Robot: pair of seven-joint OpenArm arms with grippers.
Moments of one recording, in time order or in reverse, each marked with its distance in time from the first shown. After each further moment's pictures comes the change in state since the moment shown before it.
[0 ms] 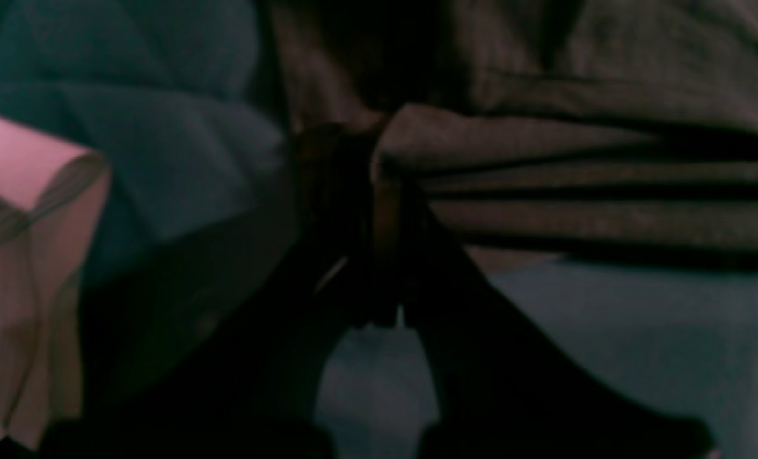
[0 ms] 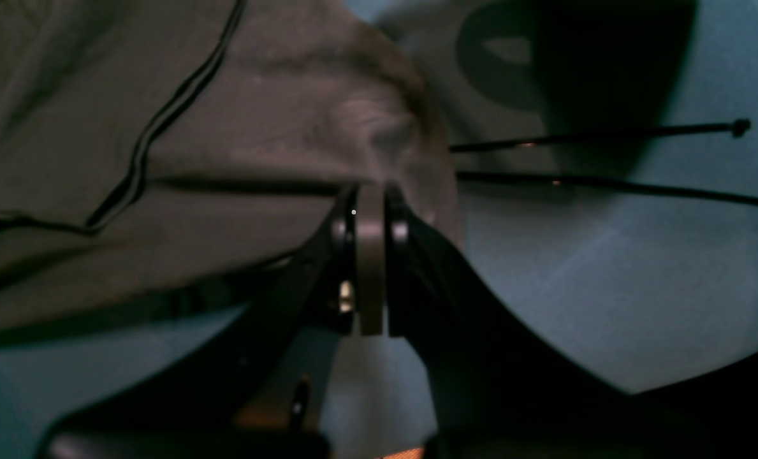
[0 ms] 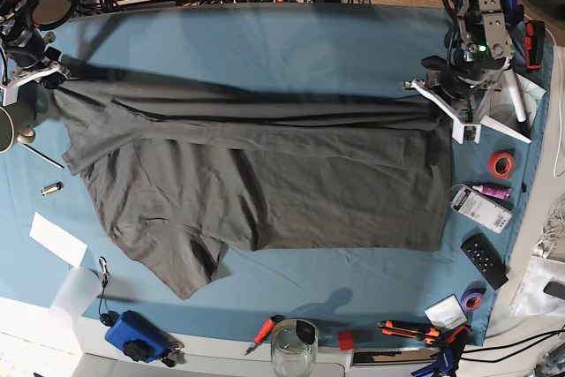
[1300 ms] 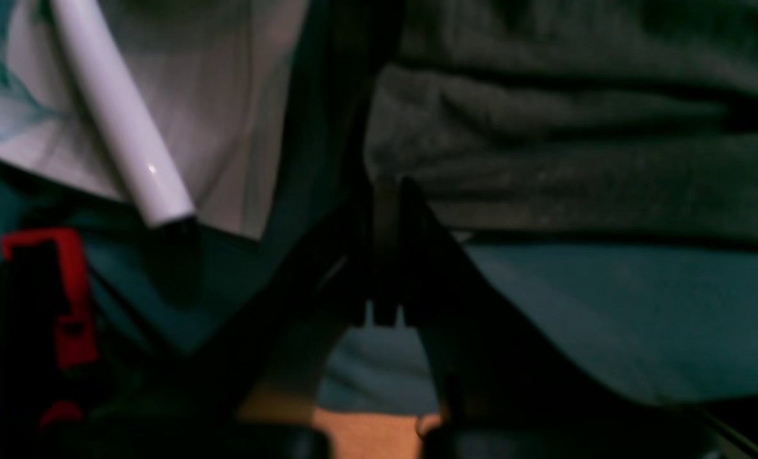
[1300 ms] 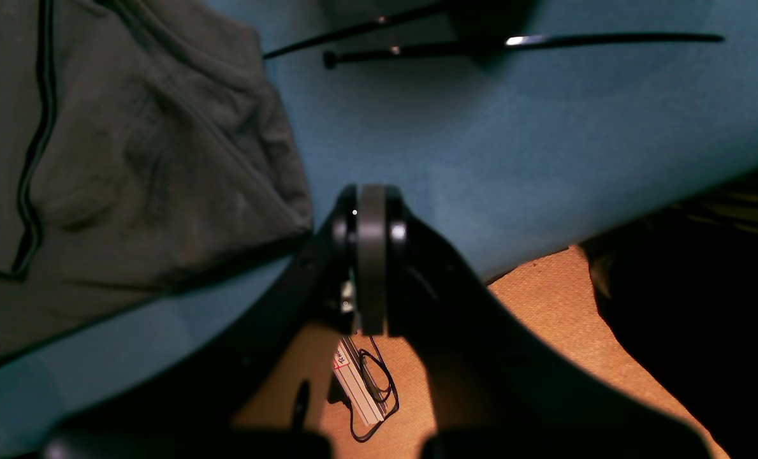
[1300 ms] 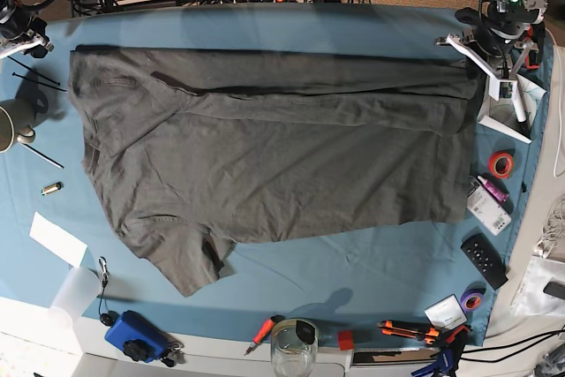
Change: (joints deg) left arm 14.9 -4.0 -8.2 10.5 -3.4 -2.8 -1.7; right arm -4.3 0.5 10.0 0.0 6.8 2.8 -10.6
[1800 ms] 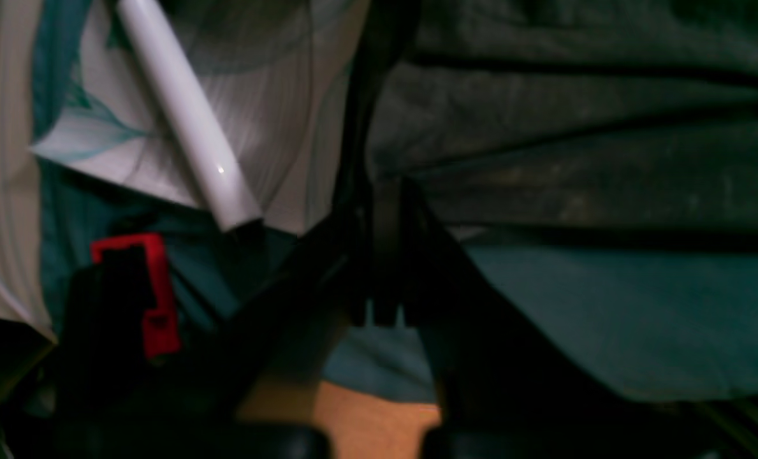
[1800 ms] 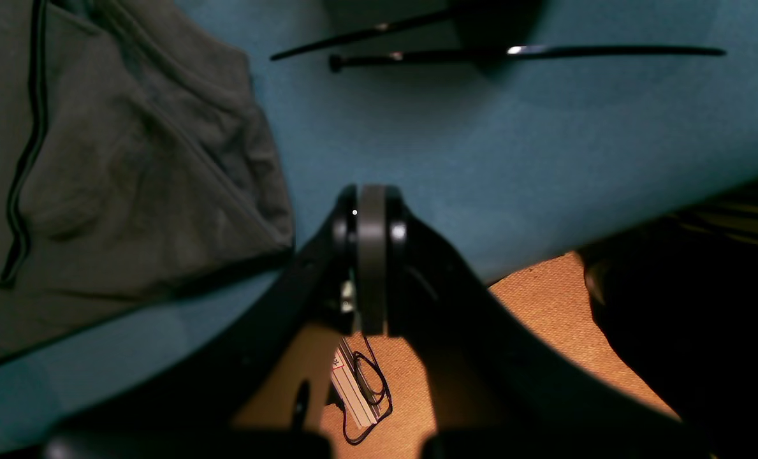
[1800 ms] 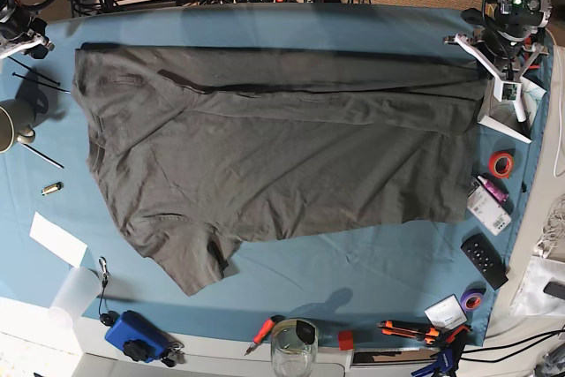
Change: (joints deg) left arm 0.0 -2.2 0.0 0.0 3.9 -0.3 1.7; right arm 0.0 0.0 0.0 0.0 0.0 1.5 0.4
